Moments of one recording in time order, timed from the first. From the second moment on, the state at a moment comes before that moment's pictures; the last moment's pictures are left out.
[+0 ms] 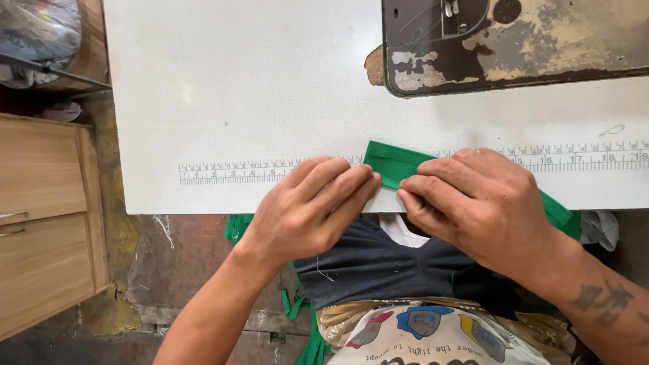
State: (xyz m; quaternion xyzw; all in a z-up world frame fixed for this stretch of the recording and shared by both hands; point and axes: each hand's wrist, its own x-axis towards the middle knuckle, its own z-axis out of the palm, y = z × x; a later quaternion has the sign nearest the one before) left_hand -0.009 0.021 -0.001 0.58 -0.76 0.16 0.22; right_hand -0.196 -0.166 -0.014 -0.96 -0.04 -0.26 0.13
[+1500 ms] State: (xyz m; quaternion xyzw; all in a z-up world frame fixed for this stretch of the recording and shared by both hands) left_hand -0.004 0.013 0.005 0.67 -0.69 0.00 0.29; right_hand -0.207 -0.144 -0.011 -0.94 0.19 -0.18 0.23
